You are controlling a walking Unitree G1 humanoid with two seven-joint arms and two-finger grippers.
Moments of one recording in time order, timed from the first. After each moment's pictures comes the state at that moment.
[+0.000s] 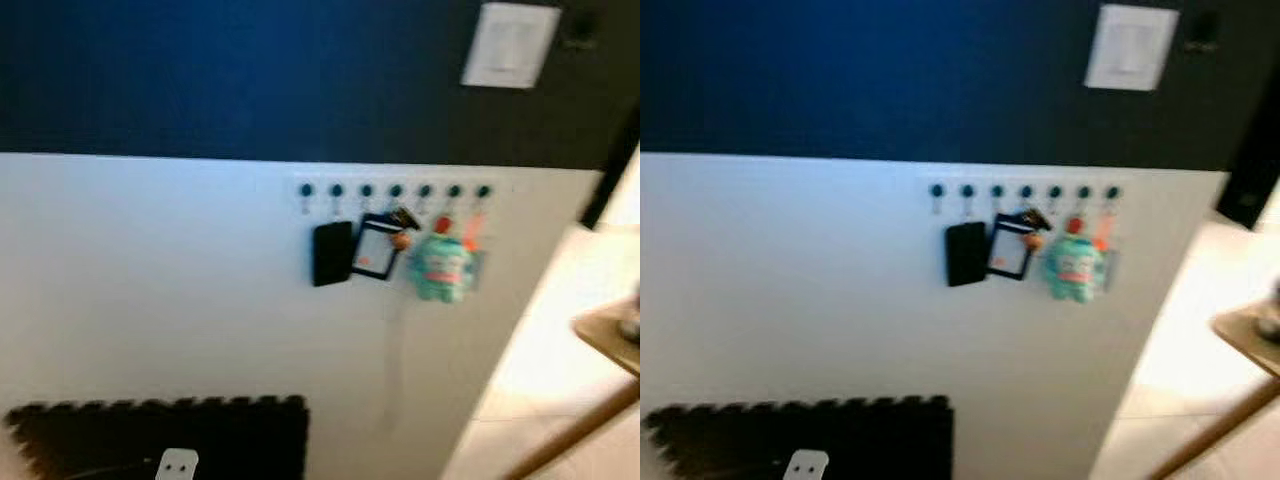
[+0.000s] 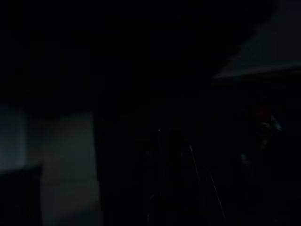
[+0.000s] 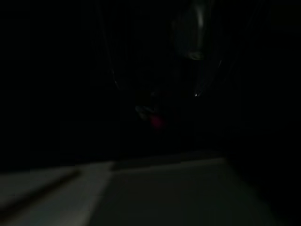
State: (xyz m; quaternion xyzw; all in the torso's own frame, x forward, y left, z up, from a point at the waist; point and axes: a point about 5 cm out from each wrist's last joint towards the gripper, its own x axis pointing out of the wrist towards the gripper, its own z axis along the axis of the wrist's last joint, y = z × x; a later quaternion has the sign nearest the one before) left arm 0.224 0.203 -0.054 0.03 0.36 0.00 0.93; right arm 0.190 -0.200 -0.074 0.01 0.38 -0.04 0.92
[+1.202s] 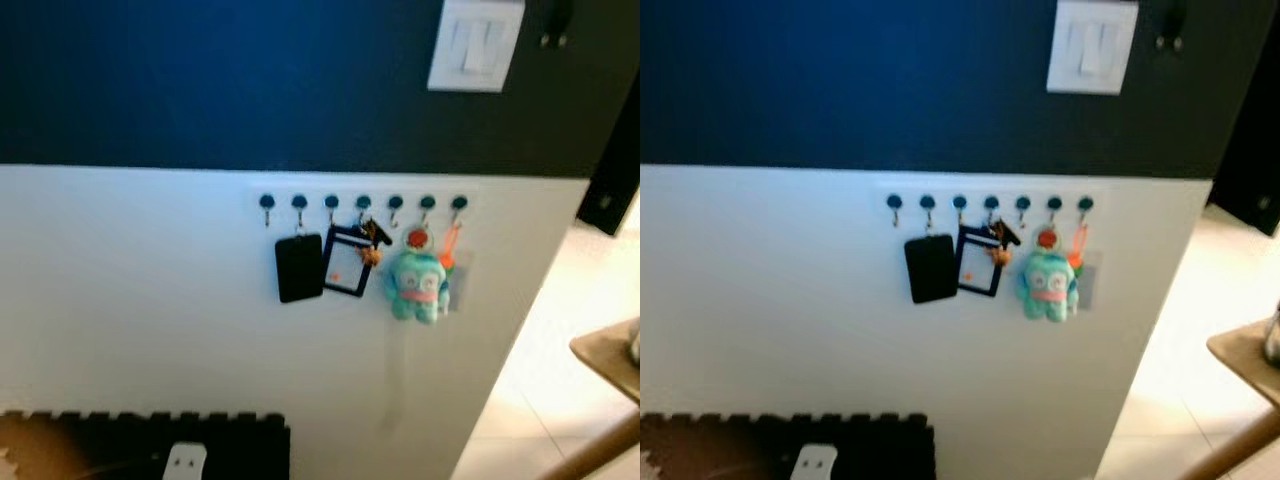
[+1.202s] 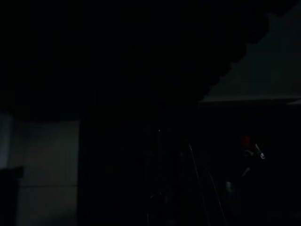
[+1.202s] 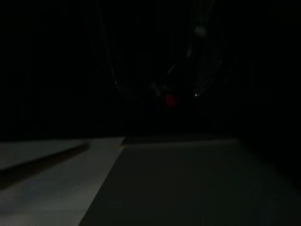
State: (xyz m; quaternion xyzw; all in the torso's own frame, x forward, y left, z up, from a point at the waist) left arm 0.224 0.195 -0.055 0.01 0.35 0.01 0.94; right arm 0.196 -0.204 -0.070 0.01 0.37 -0.04 0.93
